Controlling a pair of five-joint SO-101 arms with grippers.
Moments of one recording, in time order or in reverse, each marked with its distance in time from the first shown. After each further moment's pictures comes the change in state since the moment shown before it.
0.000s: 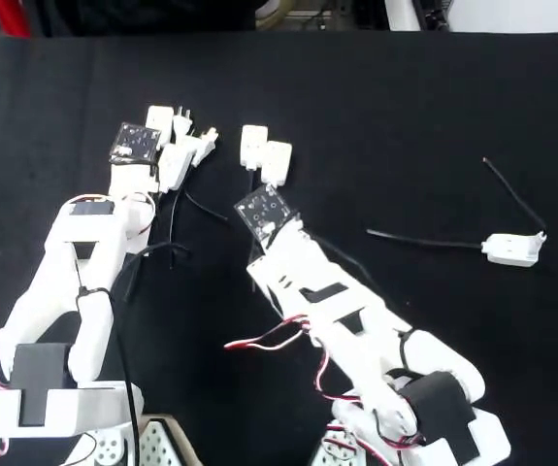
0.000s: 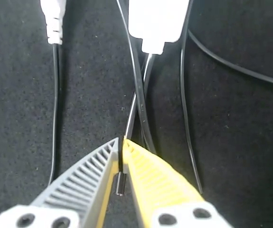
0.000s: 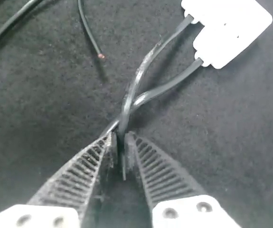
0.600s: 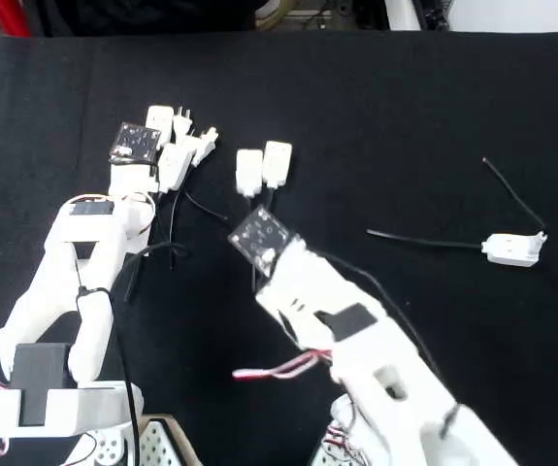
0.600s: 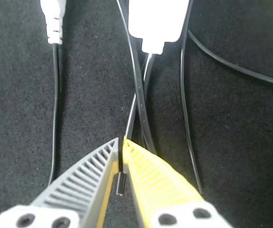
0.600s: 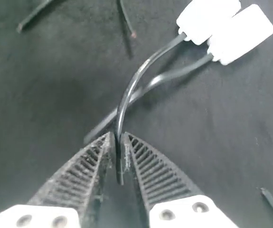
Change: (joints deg) left arm 0.0 0.0 0.0 0.0 0.0; right arm -2.1 -34.9 6.7 31.5 8.8
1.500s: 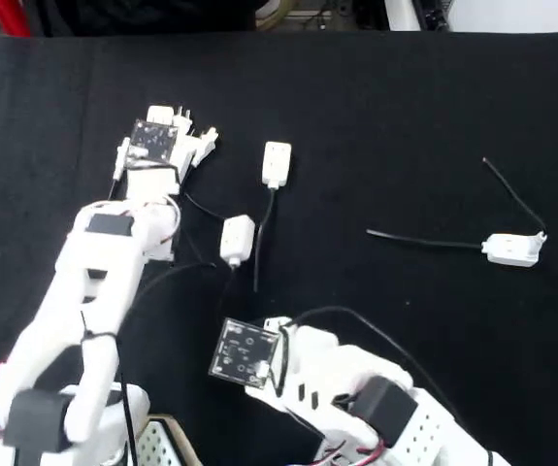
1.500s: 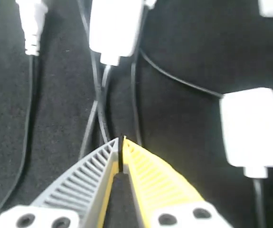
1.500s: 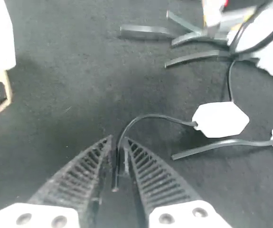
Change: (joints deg) left arm 8.6 -15.0 5.4 3.8 9.8; right arm -25.3 -45.5 2.5 34.9 0.8
